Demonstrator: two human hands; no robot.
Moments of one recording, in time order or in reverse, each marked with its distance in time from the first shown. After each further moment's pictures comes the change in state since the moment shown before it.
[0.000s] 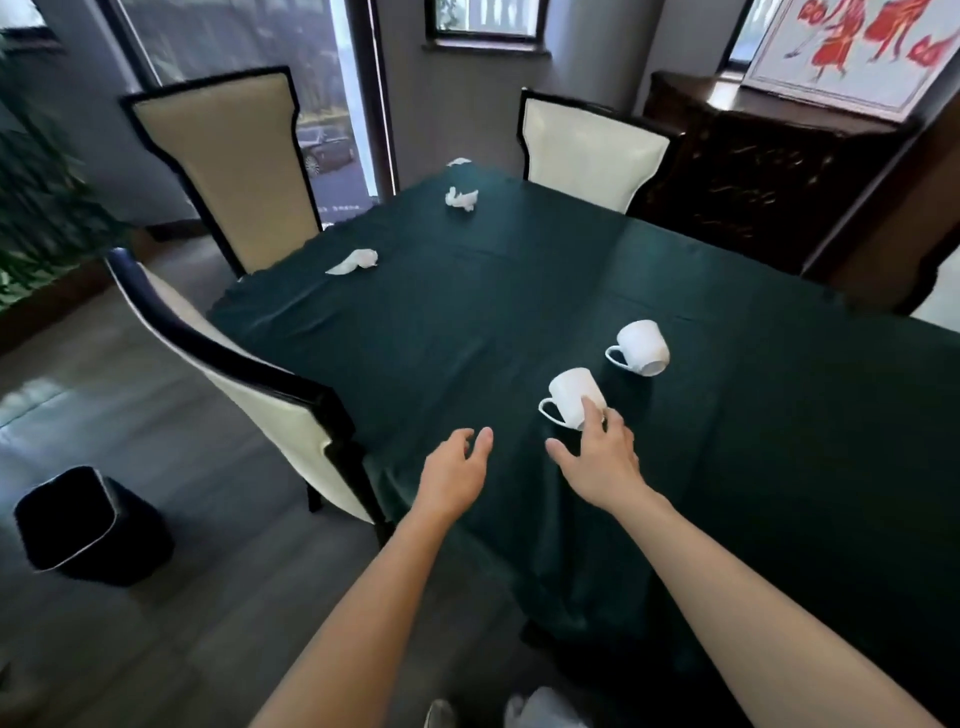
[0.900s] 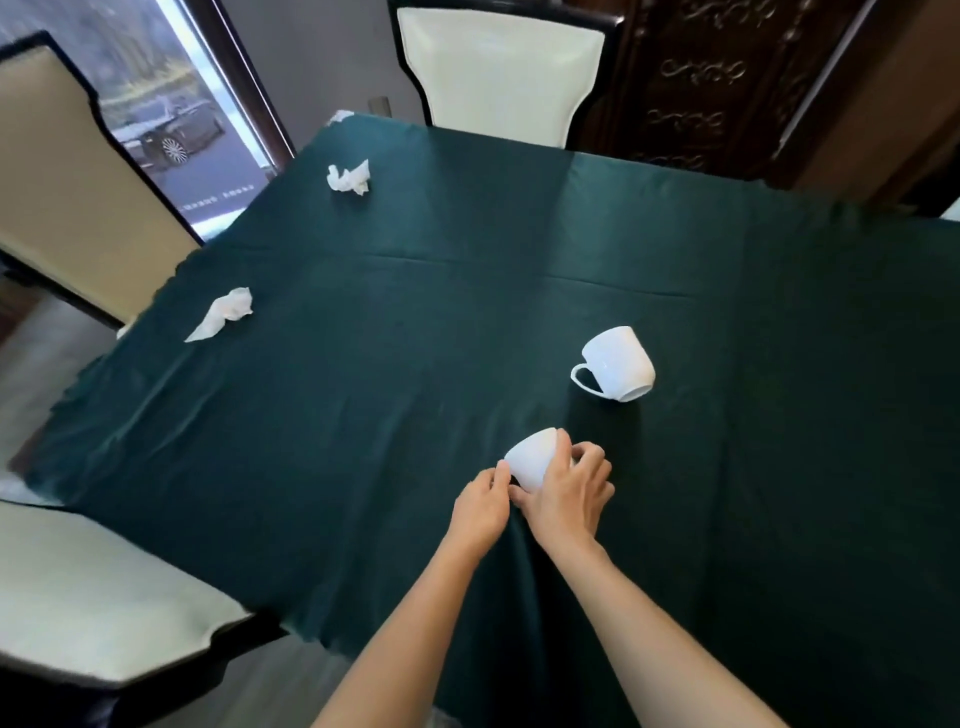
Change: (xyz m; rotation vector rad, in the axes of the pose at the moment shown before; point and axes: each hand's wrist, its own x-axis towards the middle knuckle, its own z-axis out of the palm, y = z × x) left_hand 0.182 0.070 0.115 0.000 -0.317 -0.249; right_hand 0.177 0.028 0.060 0.026 0.190 0.341
